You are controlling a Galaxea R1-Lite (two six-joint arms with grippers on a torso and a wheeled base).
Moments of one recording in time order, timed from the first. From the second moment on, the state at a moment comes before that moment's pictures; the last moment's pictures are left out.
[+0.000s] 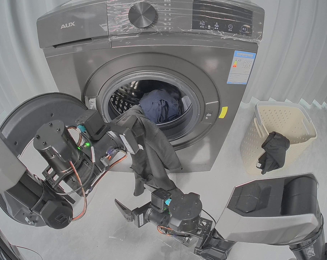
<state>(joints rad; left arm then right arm) -0.58 1.86 -0.59 -1.55 0.05 -0.13 1.00 2.43 -0.88 -1.48 -0.18 0.19</state>
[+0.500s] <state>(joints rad) -0.58 1.85 -0.59 -1.55 0.04 -0.13 0.87 2.54 -1.11 -1.34 -0.17 0.12</state>
